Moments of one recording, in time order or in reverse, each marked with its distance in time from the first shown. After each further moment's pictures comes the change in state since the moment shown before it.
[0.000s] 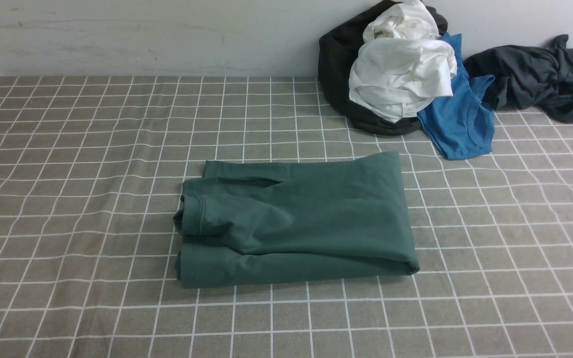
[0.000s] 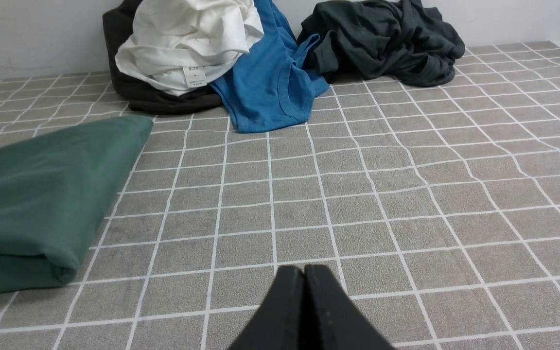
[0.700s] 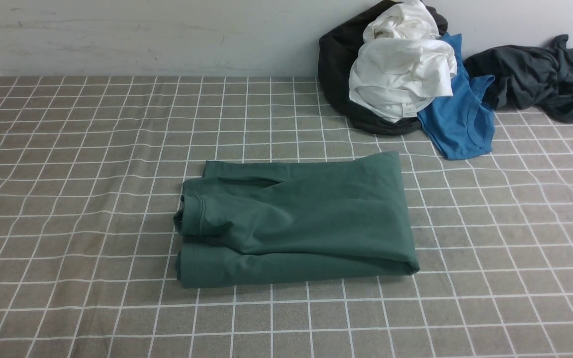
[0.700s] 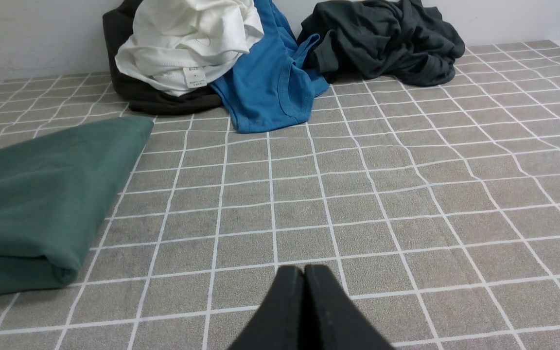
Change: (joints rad) right arm 0.000 0.000 0.000 0.000 0.000 0.012; left arm 0.000 0.000 0.000 -0.001 0.000 0.000
